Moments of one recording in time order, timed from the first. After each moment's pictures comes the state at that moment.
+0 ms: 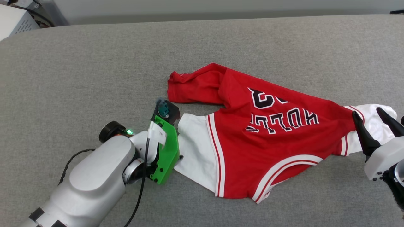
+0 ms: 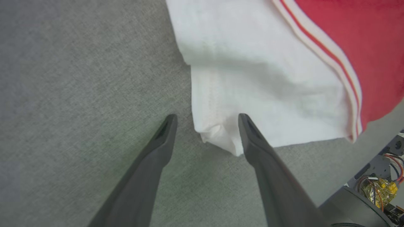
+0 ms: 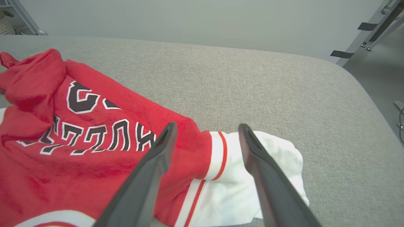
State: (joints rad) left arm -0.71 0.44 -0.87 0.33 -0.79 -0.13 0.75; right arm -0.19 -0.42 0.04 0.12 0.40 0.13 0.10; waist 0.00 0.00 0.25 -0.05
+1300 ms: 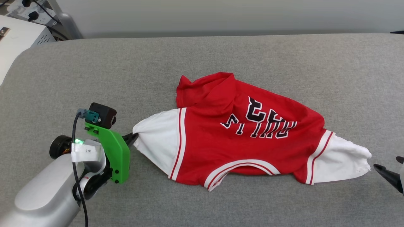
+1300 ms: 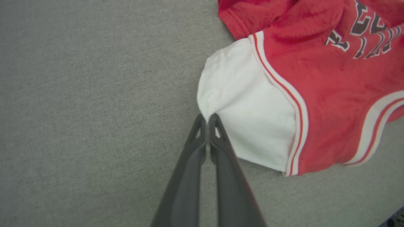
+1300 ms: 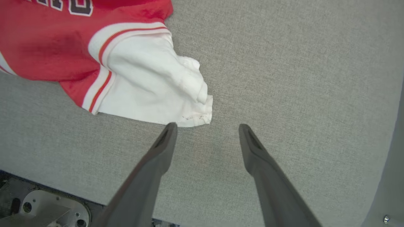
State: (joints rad) left arm -0.56 0.66 -0.79 0.25 -0.94 -0.02 0.32; right arm -0.08 -0.78 0.15 -0.08 0.70 0.13 0.75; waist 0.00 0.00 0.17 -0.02
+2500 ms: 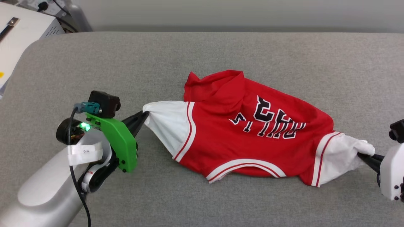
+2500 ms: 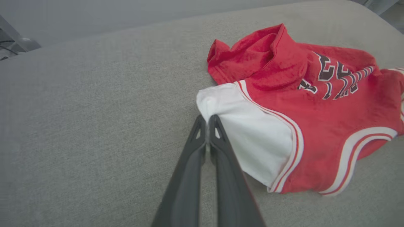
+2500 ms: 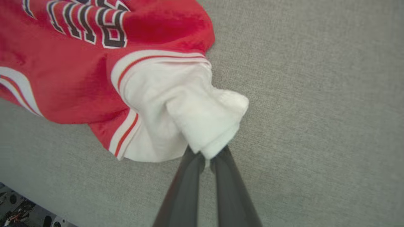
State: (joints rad) left arm -0.58 0.63 -0.77 0.19 -0.90 -0.03 0.18; right arm -0.23 -0.75 0.37 0.14 0.83 0.13 0.52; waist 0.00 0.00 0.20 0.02
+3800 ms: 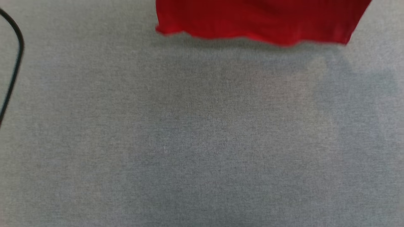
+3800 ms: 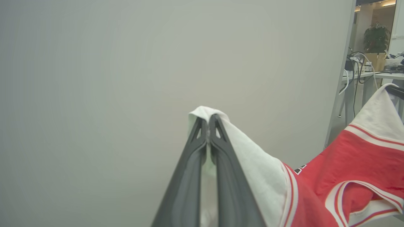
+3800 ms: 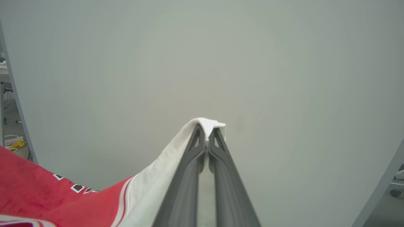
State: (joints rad) left arm -1.56 0.48 -0.53 0.25 -0.87 -0.02 0.27; right arm -1.34 -0.58 0.11 0.22 0.60 0.13 0.36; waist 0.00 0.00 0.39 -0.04
